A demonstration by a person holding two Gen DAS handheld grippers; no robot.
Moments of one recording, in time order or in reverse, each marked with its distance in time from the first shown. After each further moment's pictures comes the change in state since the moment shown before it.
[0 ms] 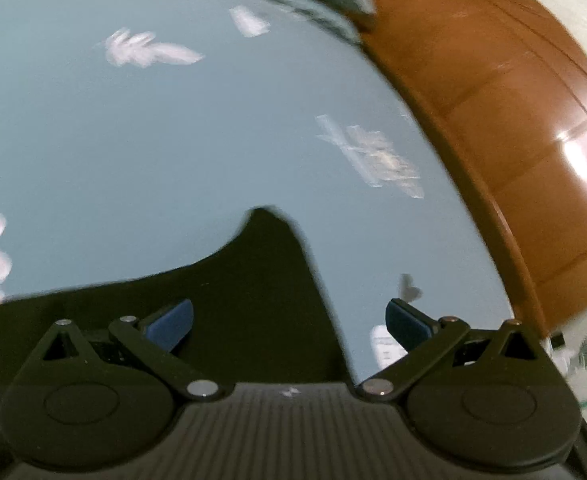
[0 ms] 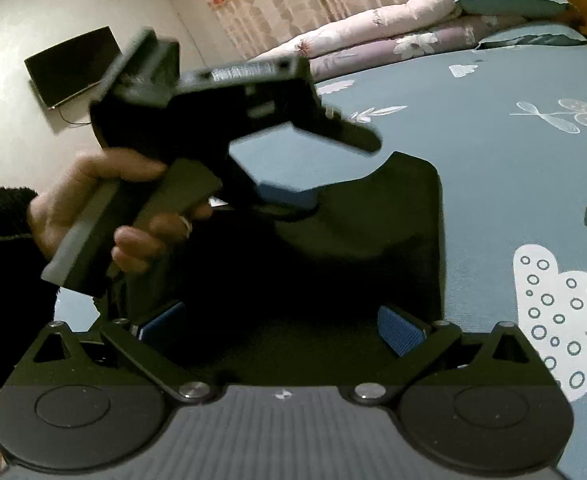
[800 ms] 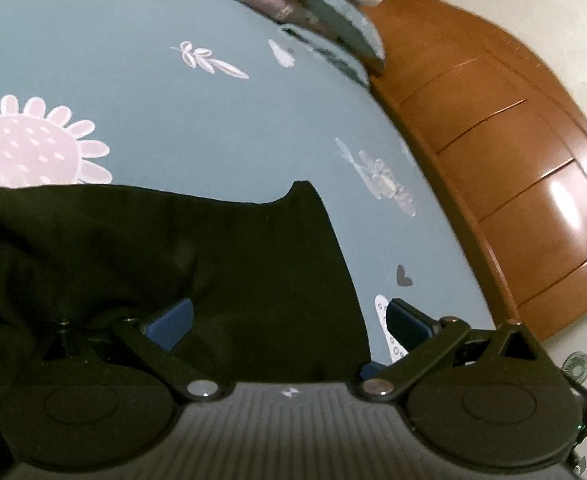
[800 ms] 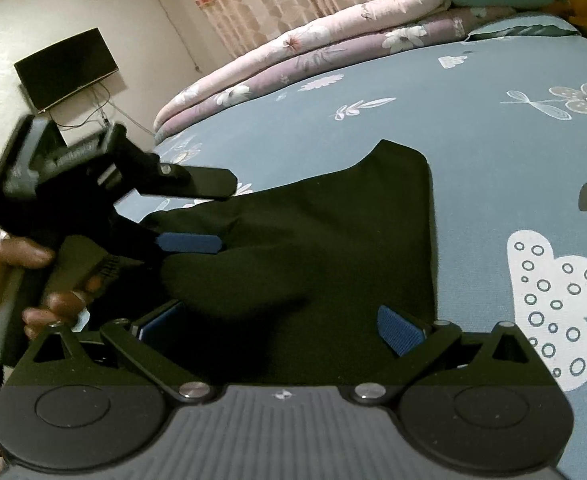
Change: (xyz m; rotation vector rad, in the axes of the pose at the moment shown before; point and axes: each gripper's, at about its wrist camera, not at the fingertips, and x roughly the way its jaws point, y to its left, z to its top) left arm -0.074 0.020 -0.061 -0.065 -0.124 -0.005; right arm -0.002 -0.001 -0.006 0.014 0.005 -0.018
